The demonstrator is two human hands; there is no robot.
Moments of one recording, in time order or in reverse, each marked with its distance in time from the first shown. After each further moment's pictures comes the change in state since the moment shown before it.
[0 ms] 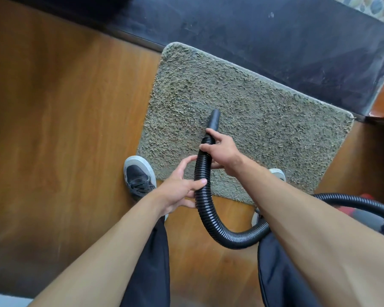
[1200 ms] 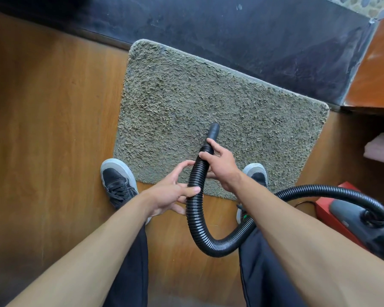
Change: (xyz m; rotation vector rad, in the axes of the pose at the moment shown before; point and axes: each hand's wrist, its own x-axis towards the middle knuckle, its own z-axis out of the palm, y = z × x) left_hand 0.018 0.002 0.036 0.184 -0.123 -0.052; right_hand -0.010 0.049 -0.056 0.210 0.054 0.001
